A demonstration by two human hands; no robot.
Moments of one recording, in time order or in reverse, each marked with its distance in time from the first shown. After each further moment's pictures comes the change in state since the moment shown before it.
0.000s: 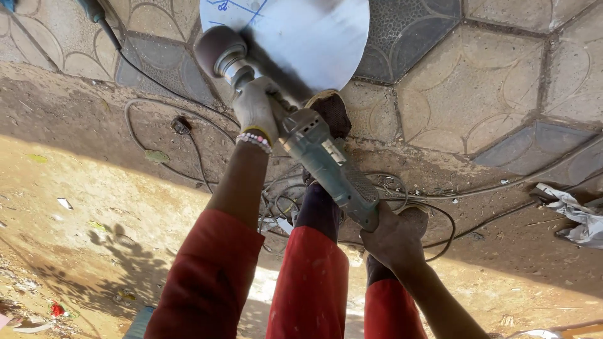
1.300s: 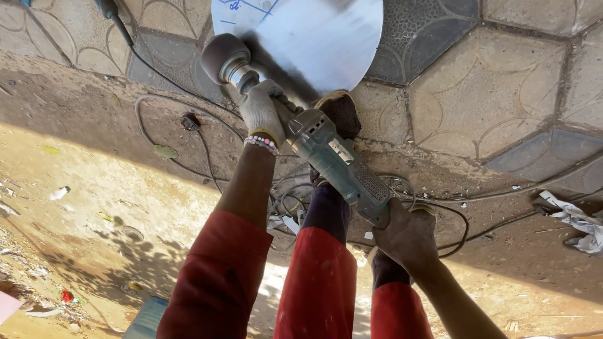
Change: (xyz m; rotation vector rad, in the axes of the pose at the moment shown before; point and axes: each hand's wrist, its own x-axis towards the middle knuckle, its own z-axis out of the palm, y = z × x) left_hand 0.019 -0.009 -0.004 -0.178 0.021 0.006; right_hand 0.006 -0.013 -0.026 -0.065 -0.096 0.039
